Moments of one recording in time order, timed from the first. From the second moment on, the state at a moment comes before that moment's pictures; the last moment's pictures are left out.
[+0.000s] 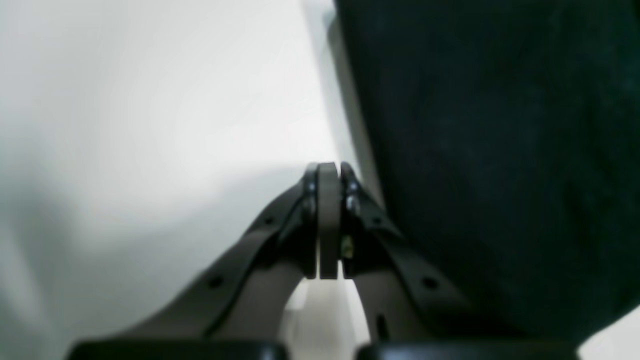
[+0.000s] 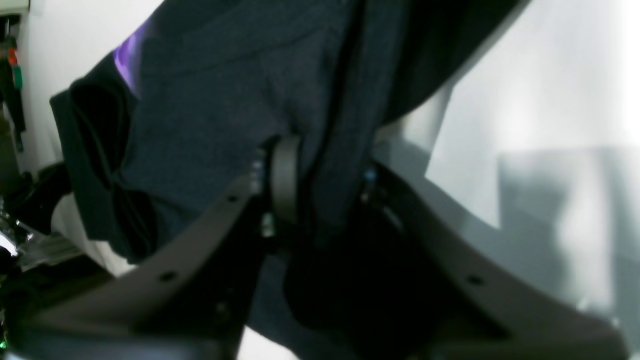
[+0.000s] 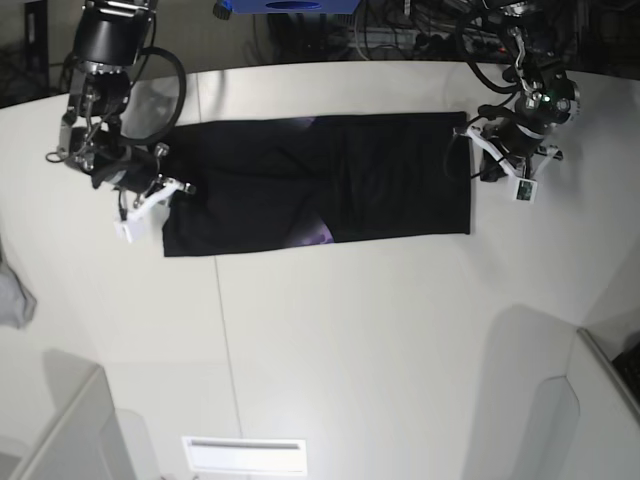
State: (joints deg) left arm 17.2 -7.0 -26.1 94.6 -11.3 -32.7 39.6; right arm -3.0 9.5 17.3 77.1 44.4 18.1 -63.0
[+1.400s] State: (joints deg) left arm 14.7 -10.1 -17.8 93.0 -2.7 -32.5 37.9; right arm -8.1 4.4 -11.6 110.5 39.7 -9.2 -63.7
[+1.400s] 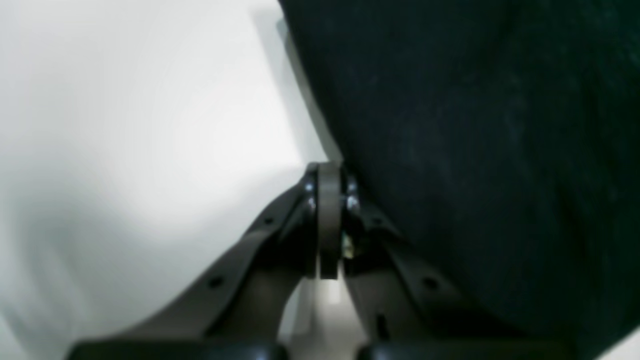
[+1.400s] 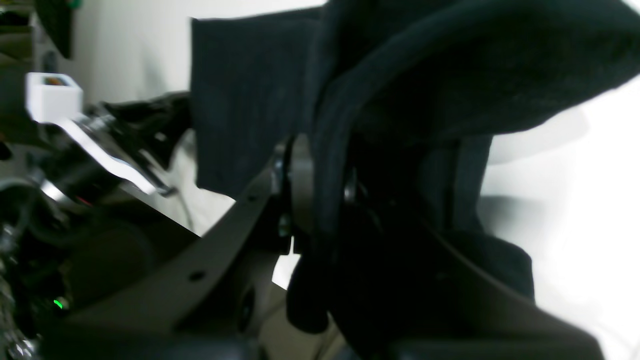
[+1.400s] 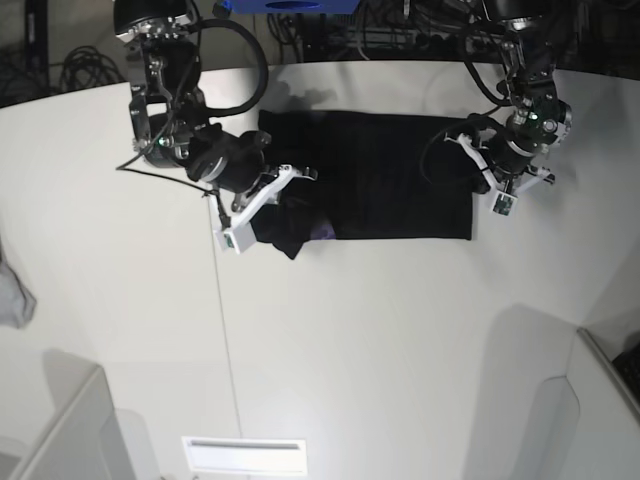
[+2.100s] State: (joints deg) left arm 13.6 -5.9 -7.3 93.6 -1.8 -31.6 37.4; right arm -3.5 5.0 -11.5 110.7 40.2 -9.2 -64.2
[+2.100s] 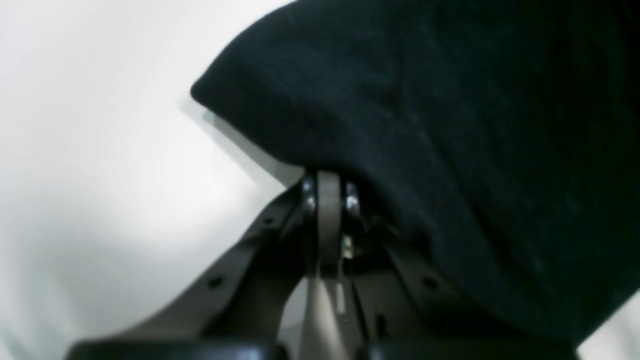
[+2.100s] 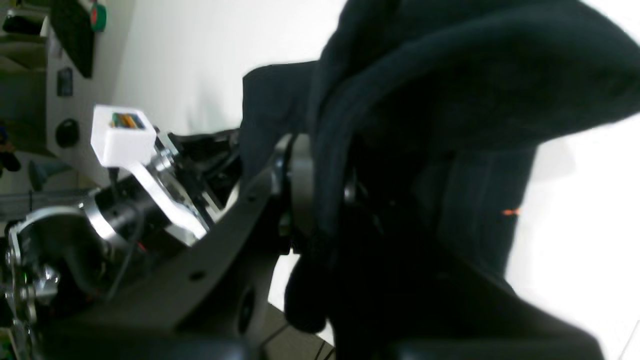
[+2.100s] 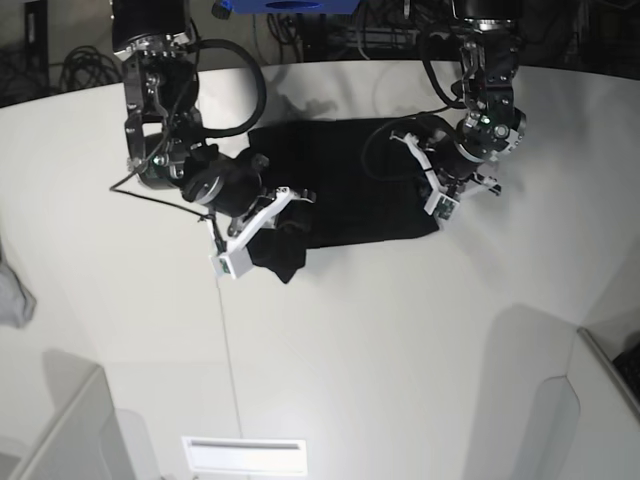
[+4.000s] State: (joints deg) left arm 12.5 -5.7 -6.8 93.1 -2.4 -32.5 38.0; right arm -2.0 -1.3 -22.5 103.5 42.0 -9.6 -60.4
